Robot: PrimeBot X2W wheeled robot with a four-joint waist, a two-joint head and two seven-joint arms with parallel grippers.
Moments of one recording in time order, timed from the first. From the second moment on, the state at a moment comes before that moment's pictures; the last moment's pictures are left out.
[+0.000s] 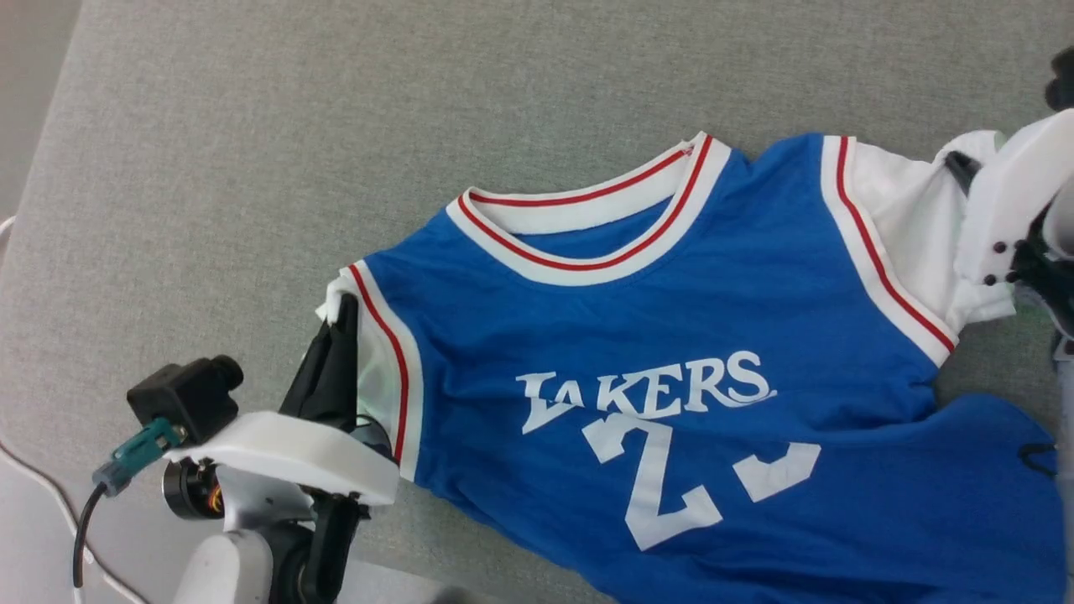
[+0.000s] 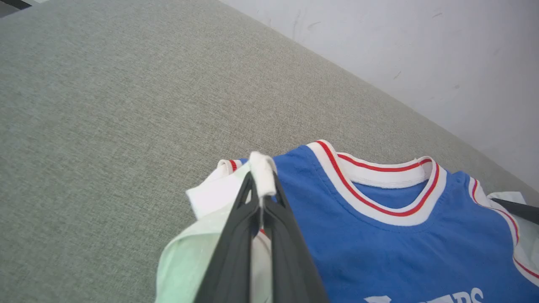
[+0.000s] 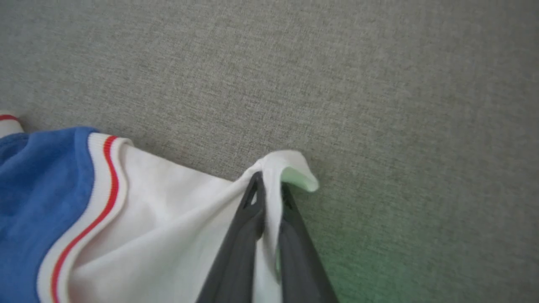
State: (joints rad) left arm -0.08 0.12 -0.13 -0.23 -0.56 0.14 0.12; right arm -0.63 -0.24 -0.10 0.17 0.23 0.13 0.86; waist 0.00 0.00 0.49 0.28
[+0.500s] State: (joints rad) left arm -0.33 0.18 -0.12 -0.27 -0.51 0.13 0.14; right arm -0.67 -0.15 -0.12 0.07 0.38 0.13 0.60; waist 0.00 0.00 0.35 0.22
